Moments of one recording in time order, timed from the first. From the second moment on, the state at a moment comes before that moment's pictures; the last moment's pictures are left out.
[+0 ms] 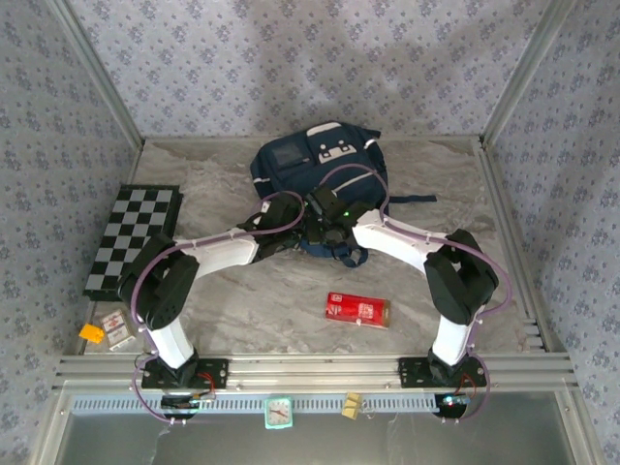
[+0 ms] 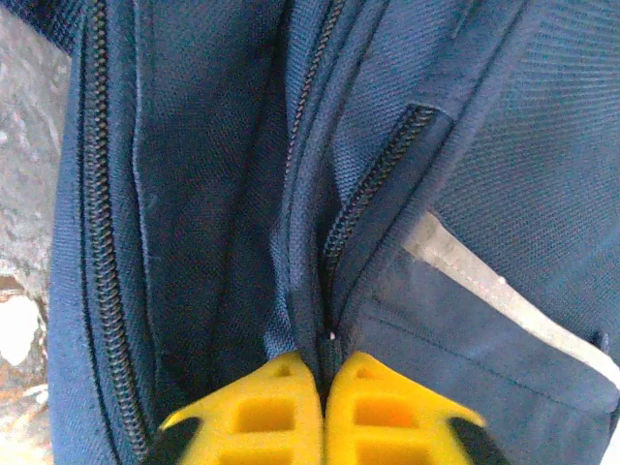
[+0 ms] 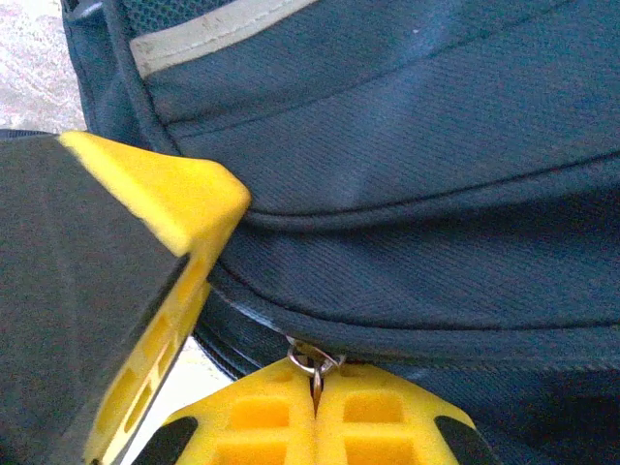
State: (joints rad) left arm -0.72 1.73 1.01 0.03 -0.14 -1.70; right arm 0.76 1.78 1.30 -0.52 0.13 0.58
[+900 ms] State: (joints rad) left arm -0.21 1.74 1.22 -0.26 0.27 -0.99; right arm 0.74 1.64 1.23 -0.53 0.16 0.36
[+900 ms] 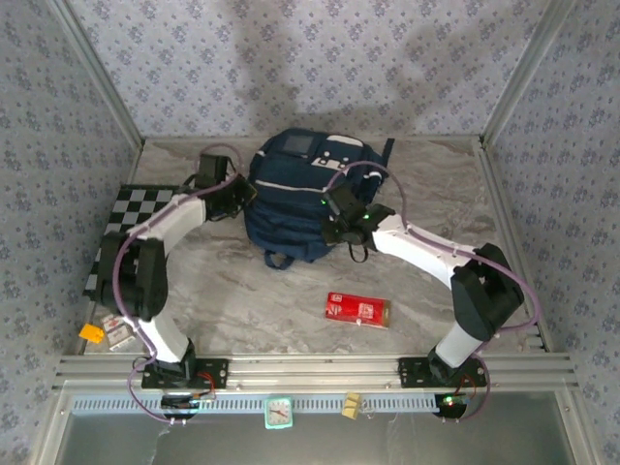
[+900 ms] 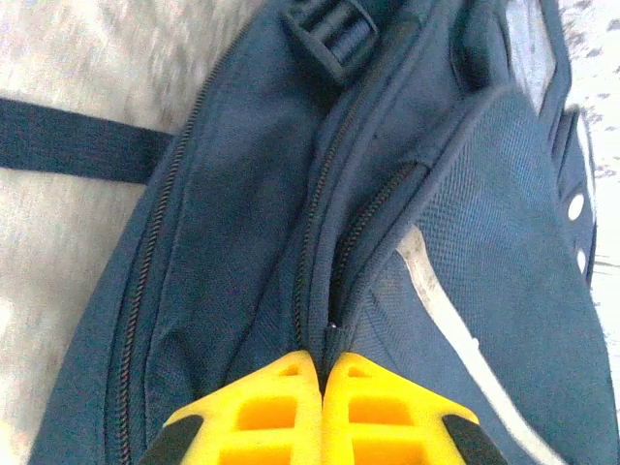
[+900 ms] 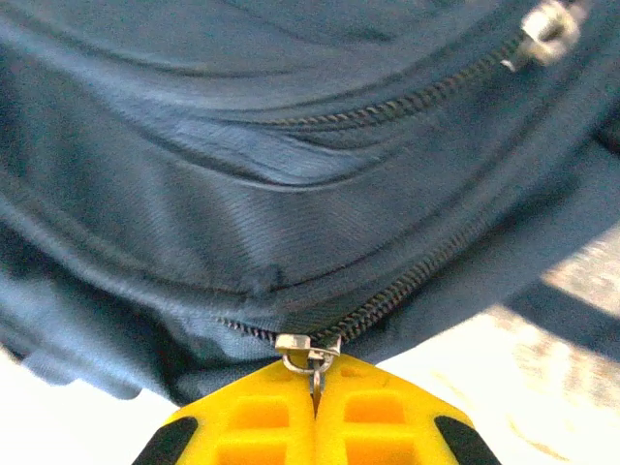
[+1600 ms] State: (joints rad) left arm -0.45 1.48 0.93 -0.21 0.19 -1.30; right arm 0.78 1.74 1.34 -0.52 0.11 0.44
